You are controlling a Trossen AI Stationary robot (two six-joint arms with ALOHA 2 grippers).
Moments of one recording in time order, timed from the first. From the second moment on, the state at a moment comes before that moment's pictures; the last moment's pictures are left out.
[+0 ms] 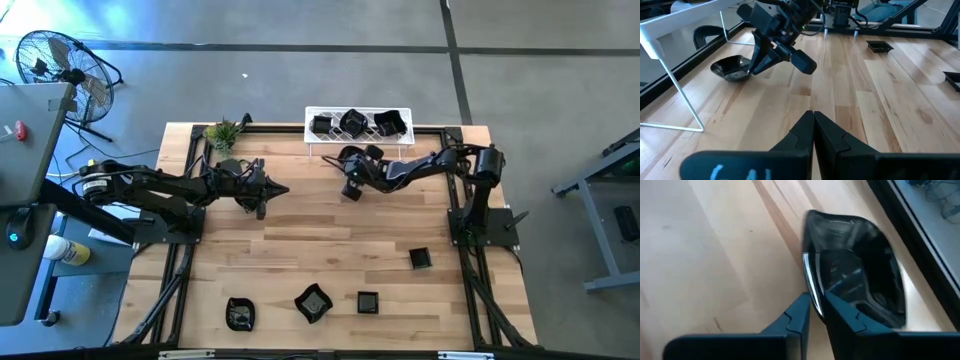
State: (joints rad) left arm 0.37 1.25 0.24 0.79 0.27 0.06; right arm -0.34 1.86 0.88 0.09 0.43 -0.05
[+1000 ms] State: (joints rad) left arm 0.37 1.25 0.24 0.79 0.25 0.06; right arm -0.07 1.74 1.15 -0.61 0.22 1.08
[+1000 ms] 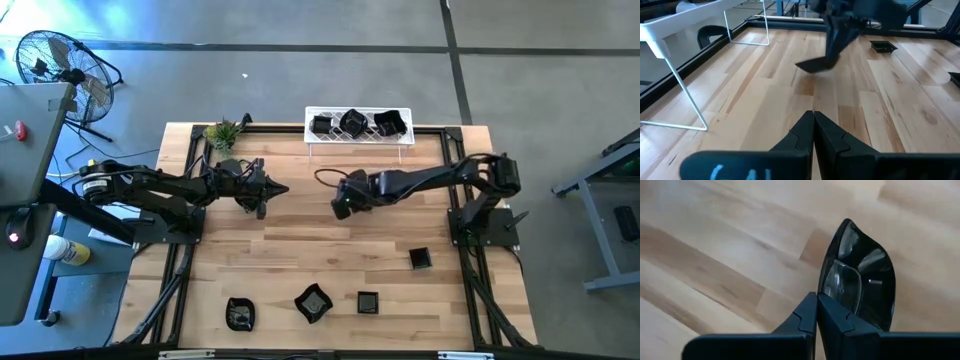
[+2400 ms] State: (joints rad) left arm 0.37 1.25 0.24 0.78 0.25 0.05; right arm -0.01 1.63 0.72 -0.15 0.41 1.44
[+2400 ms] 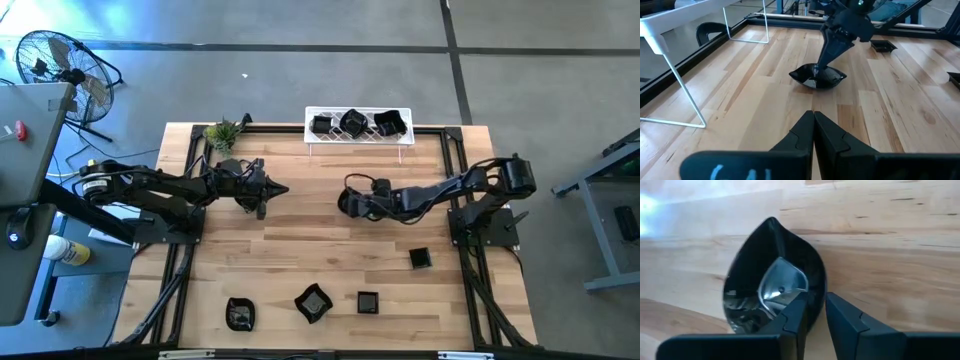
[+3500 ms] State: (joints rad) left arm 0.37 1.25 0.24 0.78 0.25 0.05; right arm -0.09 1.38 0.96 -0.28 0.55 1.21
